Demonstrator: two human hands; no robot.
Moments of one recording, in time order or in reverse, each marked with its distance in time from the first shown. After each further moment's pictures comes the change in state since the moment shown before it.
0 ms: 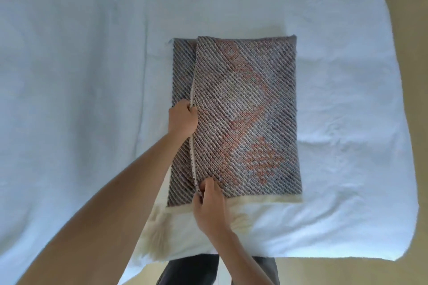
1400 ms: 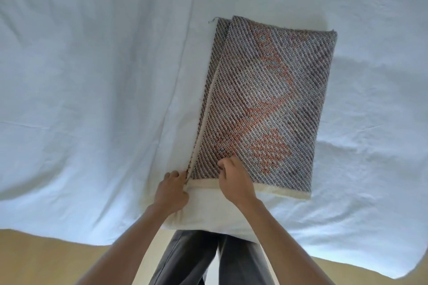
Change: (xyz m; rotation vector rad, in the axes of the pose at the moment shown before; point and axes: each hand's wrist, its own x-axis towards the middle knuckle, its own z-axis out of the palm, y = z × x) left_hand -0.156 -0.177 0.007 0.443 -0.459 -0.082; right_hand 0.024 0.021 -0.006 -0.313 -0.160 -0.201
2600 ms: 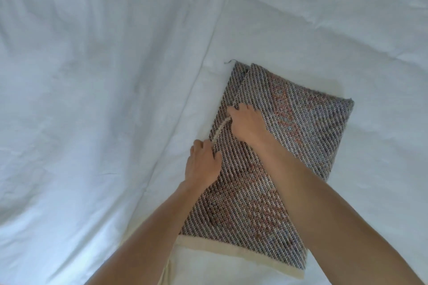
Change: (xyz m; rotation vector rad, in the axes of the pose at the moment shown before) left_hand 0.119 0.104 -0.120 -0.449 0.389 0.027; right_hand 0.242 -0.053 -0.135 -0.662 0.007 -0.169
